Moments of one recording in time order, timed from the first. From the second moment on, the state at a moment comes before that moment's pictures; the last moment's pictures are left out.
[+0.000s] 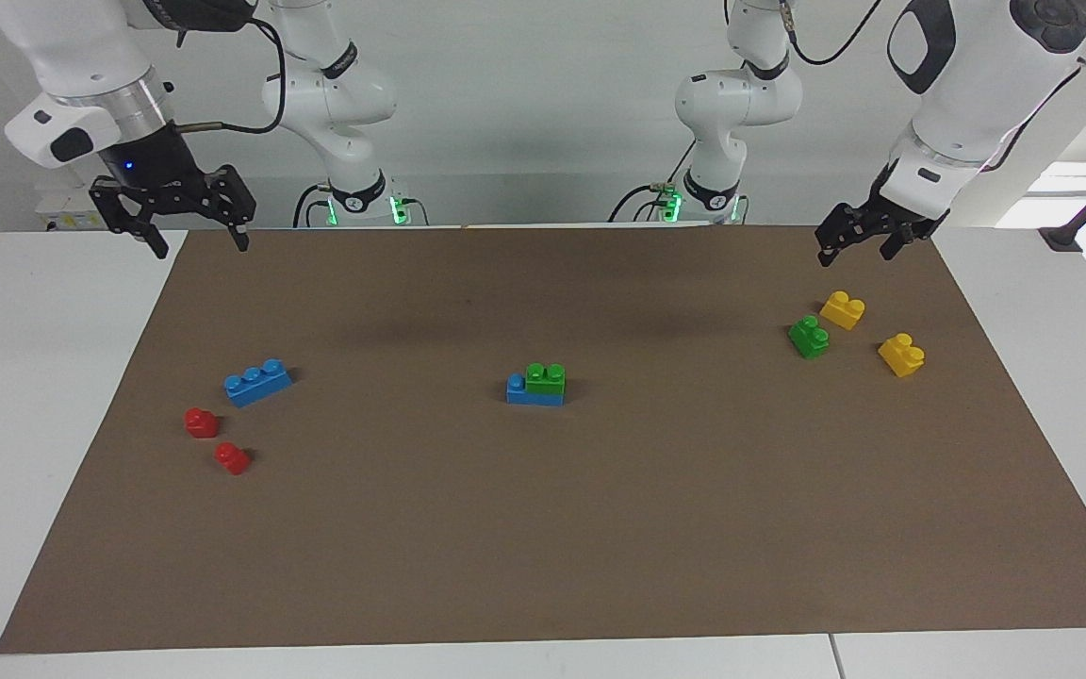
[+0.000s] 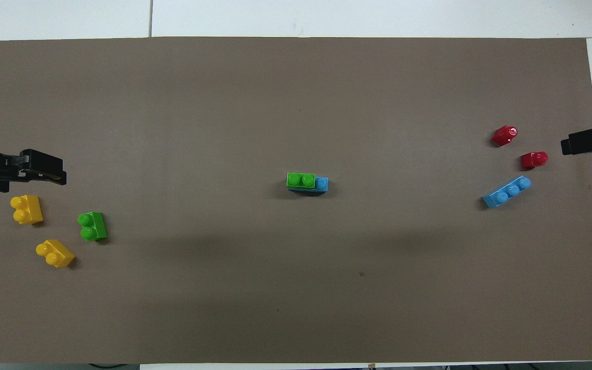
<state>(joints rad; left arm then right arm) 0.01 -0.05 -0.06 -1.70 -0.02 1.57 -0.09 0.08 -0.03 -0.12 -1.54 0.01 1.58 -0.12</state>
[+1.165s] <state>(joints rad) 0.01 -0.05 -0.05 -1.69 -0.02 1.57 -0.09 0.01 -0.01 -0.04 -1.50 0.01 1.54 -0.12</state>
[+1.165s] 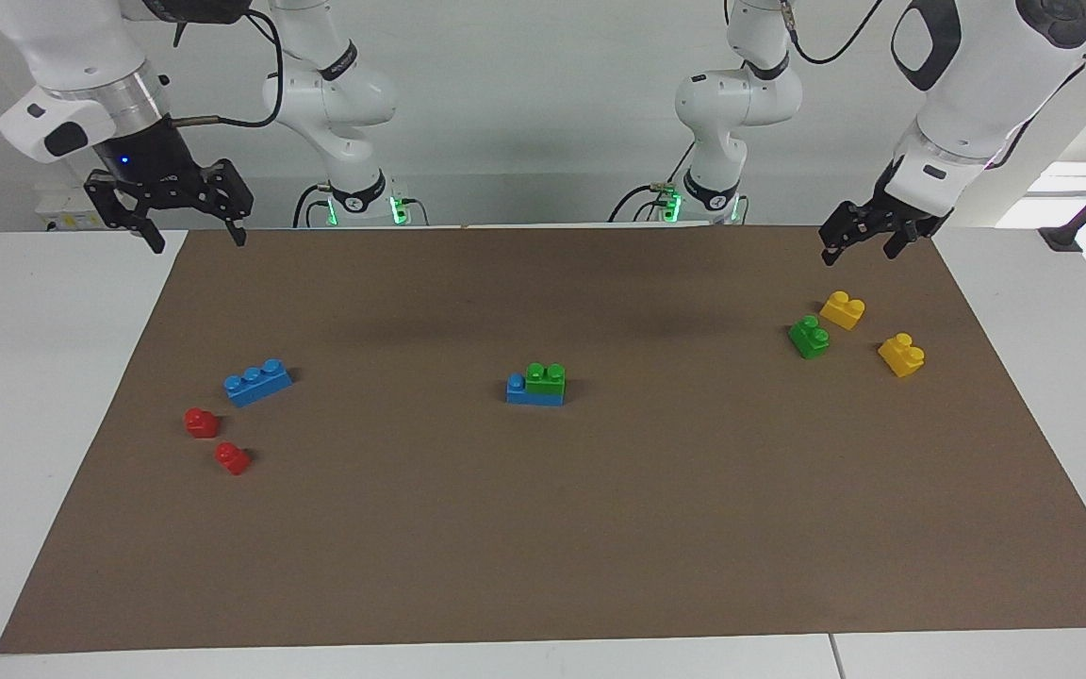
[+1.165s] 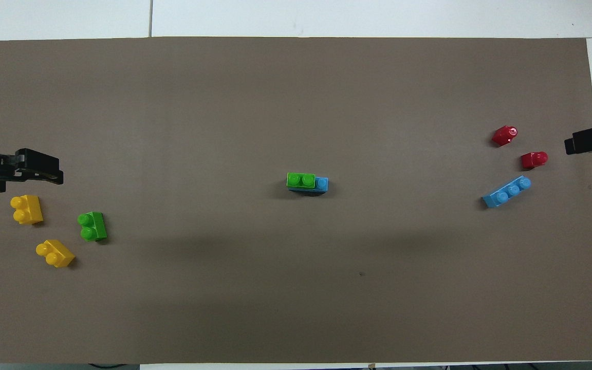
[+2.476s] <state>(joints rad) 0.01 -0.06 -0.05 -1.69 -0.02 1.57 -0.09 0.00 0.00 -0.04 -1.51 0.01 1.49 -0.12</state>
